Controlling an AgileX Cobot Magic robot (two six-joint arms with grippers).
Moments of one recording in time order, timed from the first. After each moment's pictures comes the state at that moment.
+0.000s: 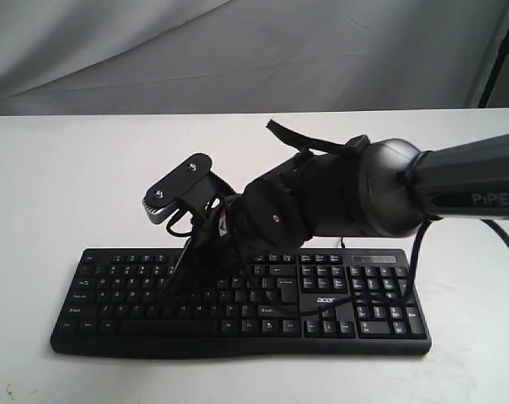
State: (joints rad) left arm -0.18 0.00 0.00 0.04 0.26 -0.02; right arm 0.84 1.97 -1.21 0.10 0.29 -0.18
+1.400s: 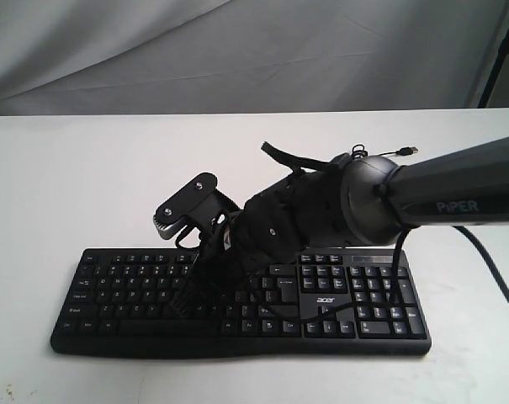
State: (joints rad) left arm -0.18 0.00 0.00 0.04 0.26 -0.02; right arm 0.82 2.03 -1.20 0.10 0.28 -0.18
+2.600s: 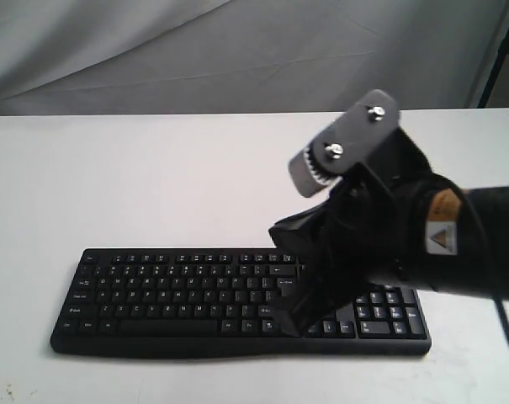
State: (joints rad) left arm -0.18 0.00 0.00 0.04 0.26 -0.02; right arm 0.82 1.20 -0.70 0.16 0.22 -0.15
